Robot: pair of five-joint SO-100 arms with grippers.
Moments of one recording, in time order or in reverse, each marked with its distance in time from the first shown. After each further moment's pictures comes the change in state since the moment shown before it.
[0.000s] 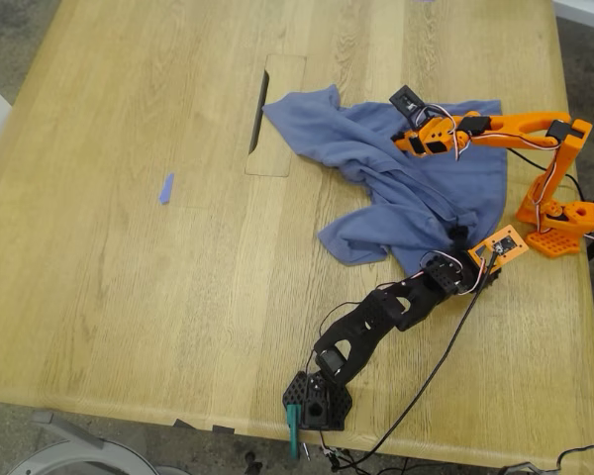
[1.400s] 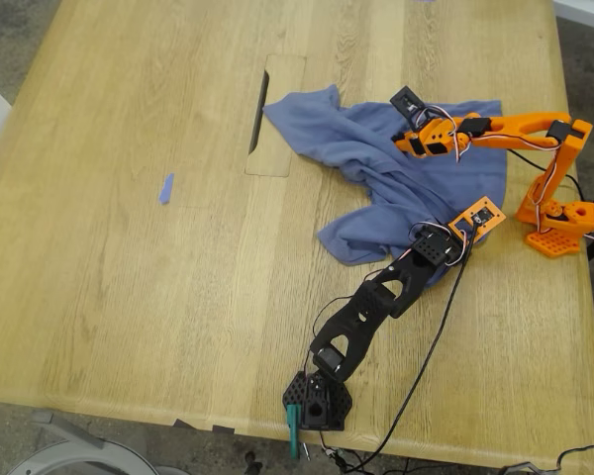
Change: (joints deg) arm 0 -7.6 -2.0 -15.5 25.5 -1.2; arm 1 -2.0 2.3 0.8 -0.9 0.0
